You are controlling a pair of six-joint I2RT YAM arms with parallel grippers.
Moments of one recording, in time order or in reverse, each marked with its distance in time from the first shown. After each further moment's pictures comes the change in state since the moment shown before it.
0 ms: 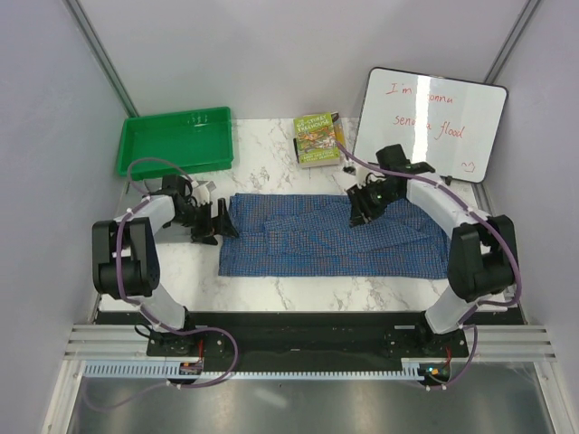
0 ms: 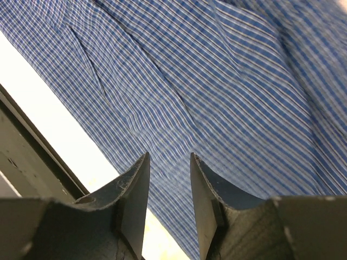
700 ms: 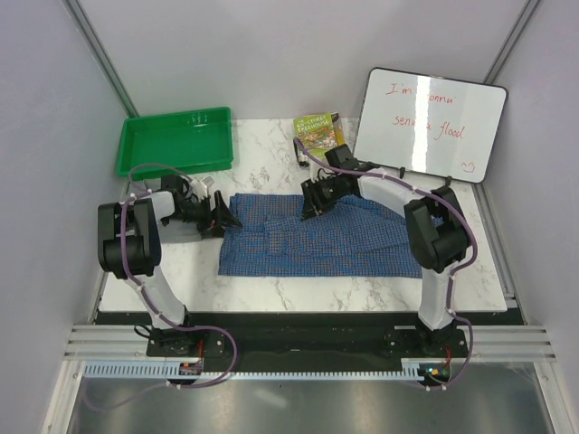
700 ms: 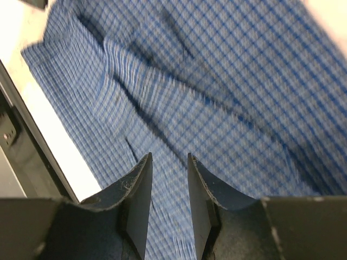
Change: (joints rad) left arm 0.037 0.180 0.047 0.135 0.234 -0.082; right arm 0.238 0.312 0.166 0.317 -0.083 0.318
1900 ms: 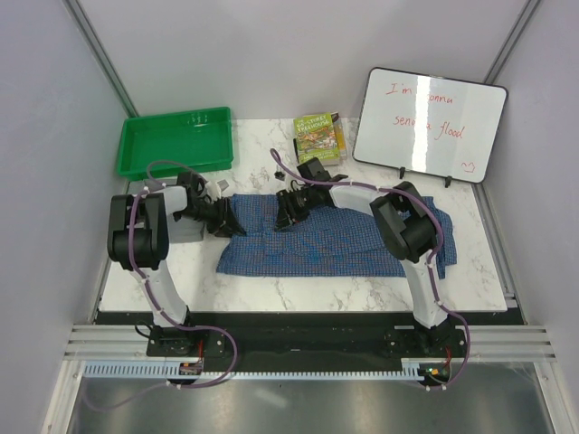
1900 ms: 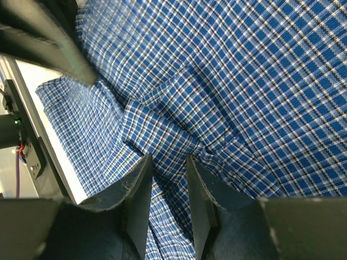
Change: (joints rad) left arm -0.083 0.082 0.080 -0.097 -0.034 -0.013; right arm 0.132 0.249 0.112 0.222 -0.053 0.227
